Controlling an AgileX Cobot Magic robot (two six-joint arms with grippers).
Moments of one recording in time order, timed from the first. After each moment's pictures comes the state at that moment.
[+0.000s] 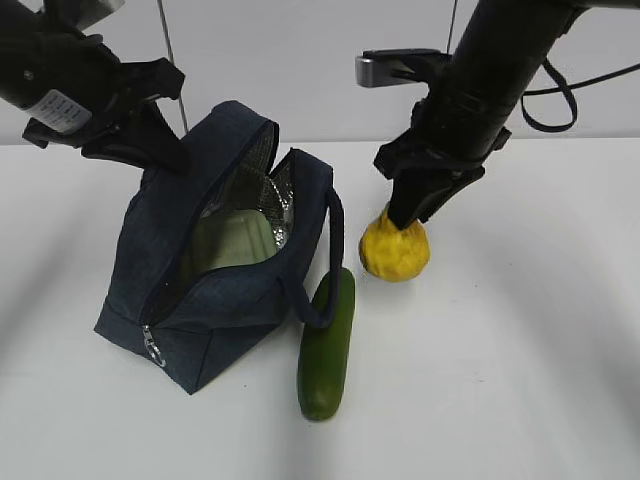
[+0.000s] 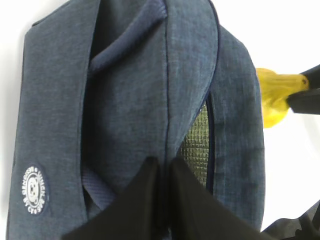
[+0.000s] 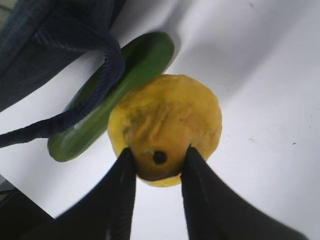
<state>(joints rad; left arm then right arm) -0.25 1.62 -1.33 -0.53 0.94 0.19 0.32 1.93 -1.67 0.28 1.22 -0.37</state>
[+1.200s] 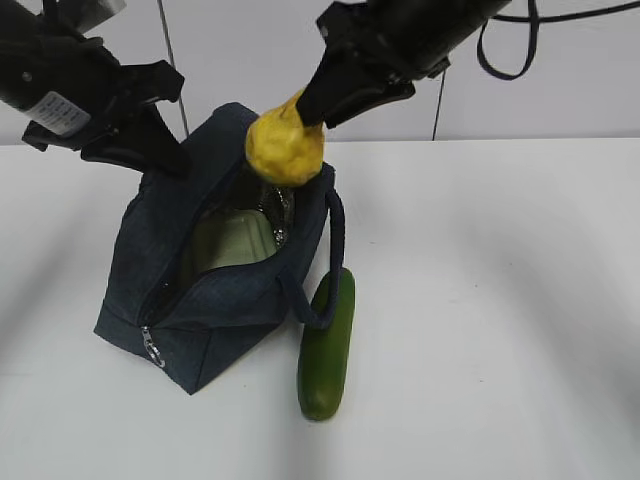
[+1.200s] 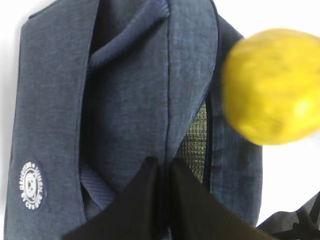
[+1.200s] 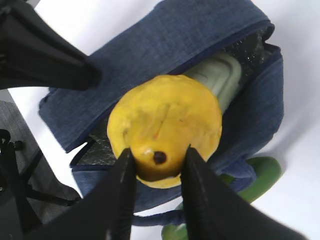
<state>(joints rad) -0.25 1.62 -1.33 -0.53 0.96 0.19 0.32 1.87 -1.75 0.71 1.13 -0.53</state>
